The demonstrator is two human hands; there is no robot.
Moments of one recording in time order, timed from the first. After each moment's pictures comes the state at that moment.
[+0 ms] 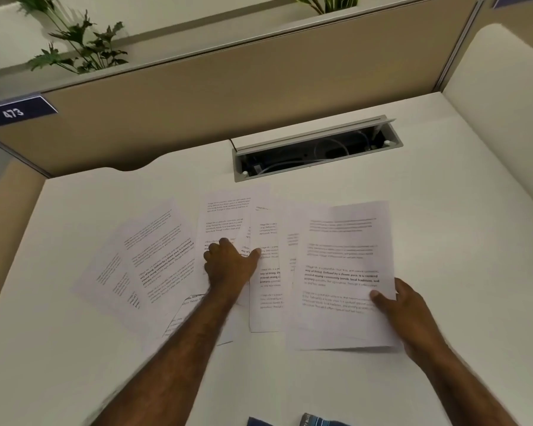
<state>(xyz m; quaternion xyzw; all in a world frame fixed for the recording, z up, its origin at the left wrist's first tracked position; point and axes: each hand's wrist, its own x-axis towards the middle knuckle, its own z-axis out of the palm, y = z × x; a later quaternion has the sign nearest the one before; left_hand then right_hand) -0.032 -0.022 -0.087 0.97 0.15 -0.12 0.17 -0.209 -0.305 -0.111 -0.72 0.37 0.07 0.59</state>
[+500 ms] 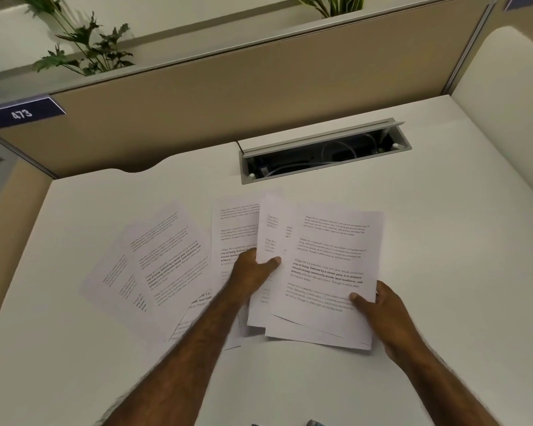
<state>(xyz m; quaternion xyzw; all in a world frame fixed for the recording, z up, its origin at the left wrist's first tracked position) -0.038 -0.021 -0.095 0.83 0.10 -0.24 0.49 -0.186 -0.262 -0.116 -0.69 0.35 0.08 0.62</state>
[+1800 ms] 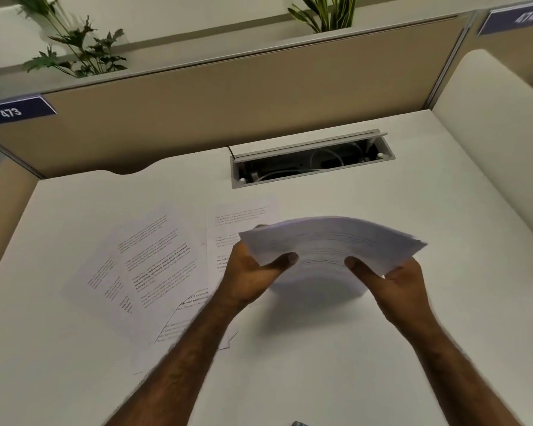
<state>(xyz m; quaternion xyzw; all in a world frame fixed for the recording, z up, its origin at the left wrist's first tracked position) -0.081 -0.052 0.002 0.76 -0.07 -0.11 0.64 -0.175 -0.285 -0.022 -0.74 0.18 -0.13 0.64</state>
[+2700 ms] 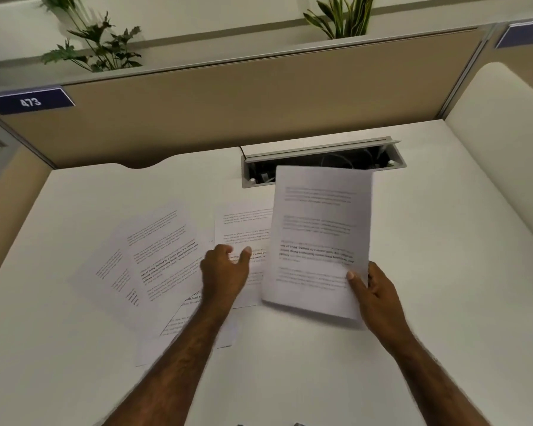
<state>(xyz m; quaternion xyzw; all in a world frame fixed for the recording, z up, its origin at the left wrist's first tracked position) -0.050 0.002 -0.076 0.93 0.15 -0.04 0.35 -0.170 -0.269 -0.088 -0.78 0.21 -0.03 0.59</state>
